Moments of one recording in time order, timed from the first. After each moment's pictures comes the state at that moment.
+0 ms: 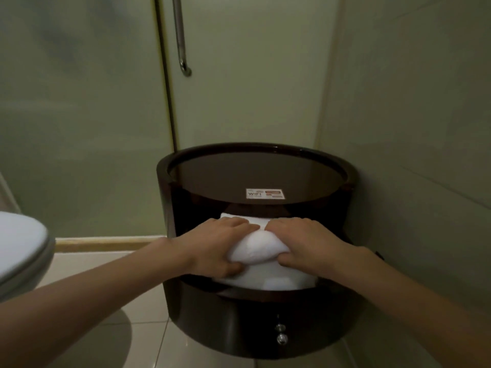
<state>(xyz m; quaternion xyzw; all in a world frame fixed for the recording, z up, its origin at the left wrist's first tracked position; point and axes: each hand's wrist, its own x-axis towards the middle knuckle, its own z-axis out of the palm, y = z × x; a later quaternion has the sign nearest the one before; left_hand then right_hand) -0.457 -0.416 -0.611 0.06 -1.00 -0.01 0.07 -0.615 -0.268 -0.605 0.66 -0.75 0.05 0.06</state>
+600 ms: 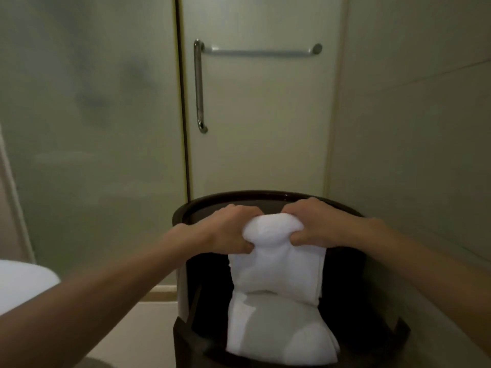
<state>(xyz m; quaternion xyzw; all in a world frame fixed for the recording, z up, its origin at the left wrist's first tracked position) -0.481 -0.446 -0.505 0.12 -0.97 -0.10 0.16 -0.643 -0.304 -0.486 0.65 -0.75 0.09 0.06</state>
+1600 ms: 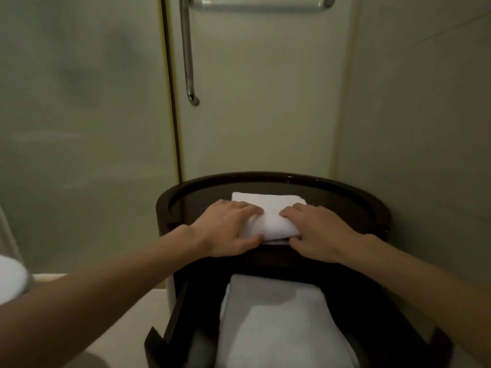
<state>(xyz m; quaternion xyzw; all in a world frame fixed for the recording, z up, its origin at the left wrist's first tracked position) -0.531 -0.505 -0.568 0.11 -0.97 0.08 0.20 -0.702 -0.357 -0.575 0.63 -0.75 0.08 0.17</state>
